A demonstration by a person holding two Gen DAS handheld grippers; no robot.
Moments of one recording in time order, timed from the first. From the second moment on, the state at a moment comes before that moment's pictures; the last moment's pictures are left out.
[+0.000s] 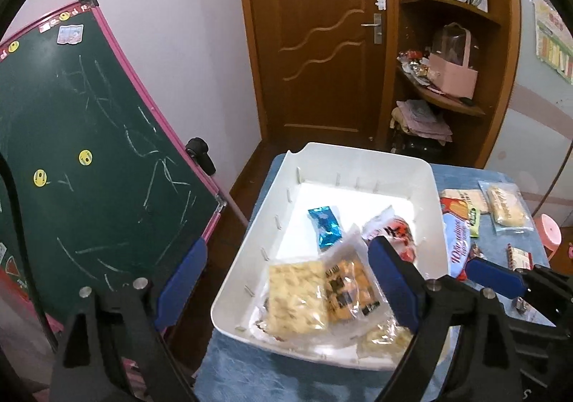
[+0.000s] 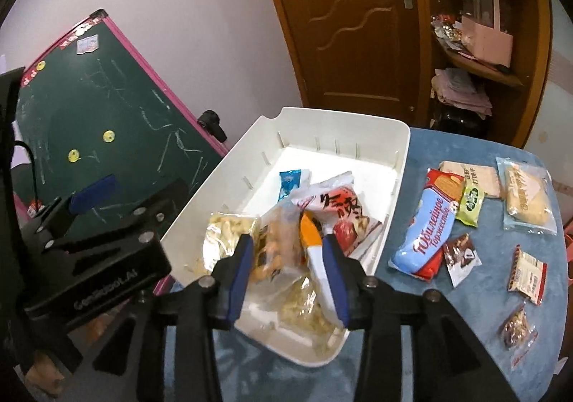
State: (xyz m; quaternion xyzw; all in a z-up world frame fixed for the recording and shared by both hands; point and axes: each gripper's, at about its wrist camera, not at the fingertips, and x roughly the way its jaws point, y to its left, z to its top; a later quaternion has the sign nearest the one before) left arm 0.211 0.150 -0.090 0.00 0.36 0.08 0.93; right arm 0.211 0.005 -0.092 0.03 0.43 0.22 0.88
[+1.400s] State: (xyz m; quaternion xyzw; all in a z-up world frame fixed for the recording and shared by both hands) left arm 0.195 -0.124 -0.112 0.16 0.44 -0.19 0.86; right arm 0.110 -0.324 -0.145 0.08 0.44 0.08 0.89
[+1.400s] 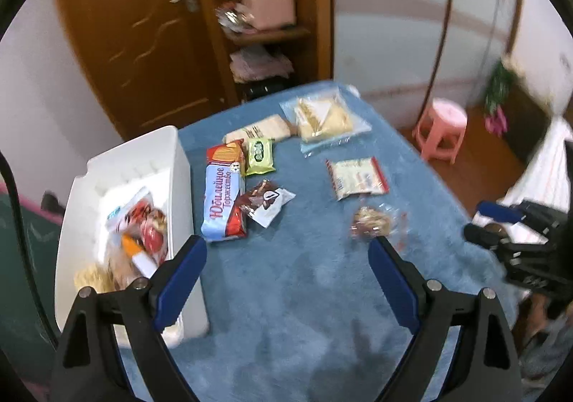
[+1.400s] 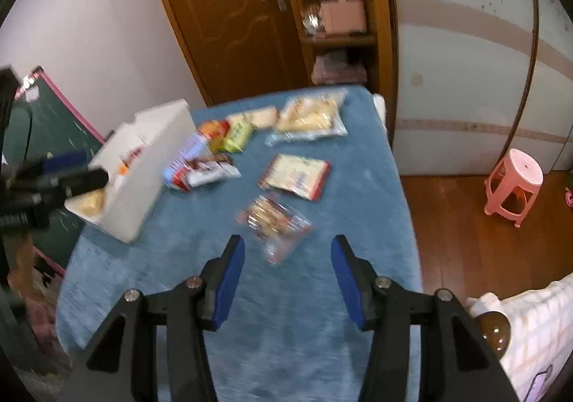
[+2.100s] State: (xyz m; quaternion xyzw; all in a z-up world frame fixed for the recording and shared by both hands) left arm 0.317 -0.181 -0.202 0.35 0.56 -0.21 0.72; right arm 0.215 -0.262 -0.217 -0.01 0.54 0.22 0.82
